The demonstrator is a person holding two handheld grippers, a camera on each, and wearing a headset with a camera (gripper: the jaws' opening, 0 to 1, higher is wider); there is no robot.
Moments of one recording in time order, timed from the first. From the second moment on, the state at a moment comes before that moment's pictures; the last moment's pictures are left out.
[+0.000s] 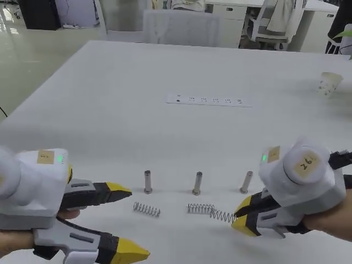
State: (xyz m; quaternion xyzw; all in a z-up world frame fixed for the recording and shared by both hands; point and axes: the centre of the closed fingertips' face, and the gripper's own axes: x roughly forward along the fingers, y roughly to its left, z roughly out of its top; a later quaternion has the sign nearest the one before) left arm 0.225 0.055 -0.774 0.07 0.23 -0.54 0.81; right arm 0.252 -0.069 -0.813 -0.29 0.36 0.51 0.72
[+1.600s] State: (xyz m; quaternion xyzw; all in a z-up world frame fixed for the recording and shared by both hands) left arm 0.227 -0.002 -0.766 0.13 0.19 -0.62 0.75; right arm 0.228 -0.013 -0.780 -0.34 0.31 0.59 0.66
